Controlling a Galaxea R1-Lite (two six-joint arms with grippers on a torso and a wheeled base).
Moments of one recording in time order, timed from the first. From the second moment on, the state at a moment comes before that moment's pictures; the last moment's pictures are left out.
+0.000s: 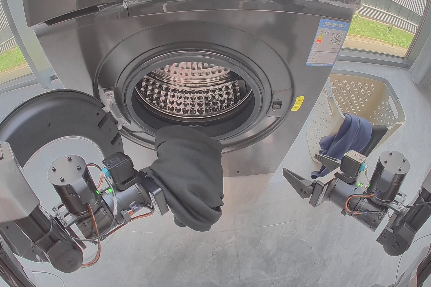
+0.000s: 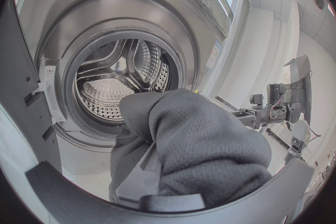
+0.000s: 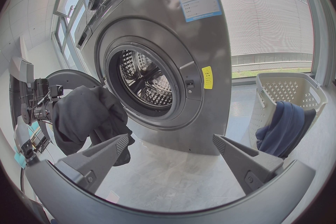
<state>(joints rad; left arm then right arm) -0.56 1.83 -0.28 -1.55 -0.13 -0.09 0.55 1.82 -0.24 -1.50 -0.04 0.11</state>
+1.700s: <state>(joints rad) -0.53 2.08 -0.68 -1.40 -0.07 -0.12 0.66 1.77 -0.24 -1.50 -0.06 0.13</state>
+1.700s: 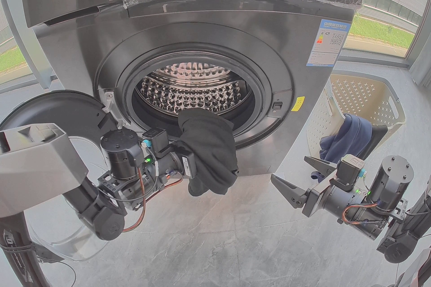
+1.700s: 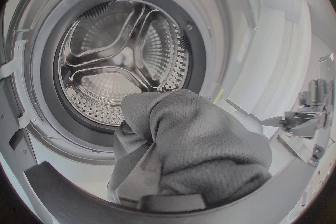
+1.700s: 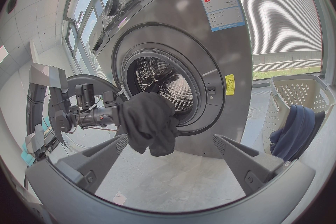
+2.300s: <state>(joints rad) -0.53 2.00 -0.60 -1.43 -0.12 -0.12 0.67 1.77 -0.24 -1.50 -0.06 0.13</state>
